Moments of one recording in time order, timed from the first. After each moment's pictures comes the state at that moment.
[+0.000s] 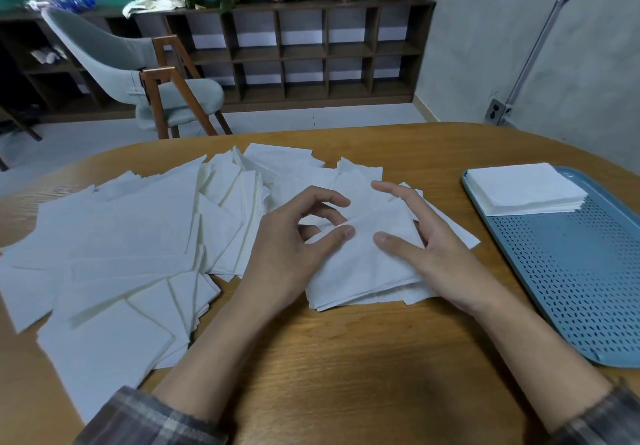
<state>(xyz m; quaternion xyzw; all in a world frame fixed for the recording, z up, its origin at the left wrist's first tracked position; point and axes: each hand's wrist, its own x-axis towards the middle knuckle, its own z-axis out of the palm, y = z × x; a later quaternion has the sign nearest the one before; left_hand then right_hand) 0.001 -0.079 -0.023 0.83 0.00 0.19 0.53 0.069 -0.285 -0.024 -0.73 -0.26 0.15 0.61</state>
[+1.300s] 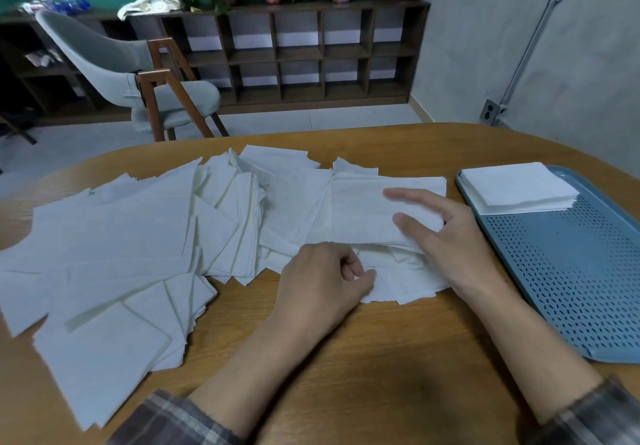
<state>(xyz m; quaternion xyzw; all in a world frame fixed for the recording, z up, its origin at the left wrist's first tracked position) 0.001 -0.120 -0.052 0.94 0.08 0.08 0.33 0.091 -0.296 -0.038 -0.77 -0.23 -0.02 0.59</state>
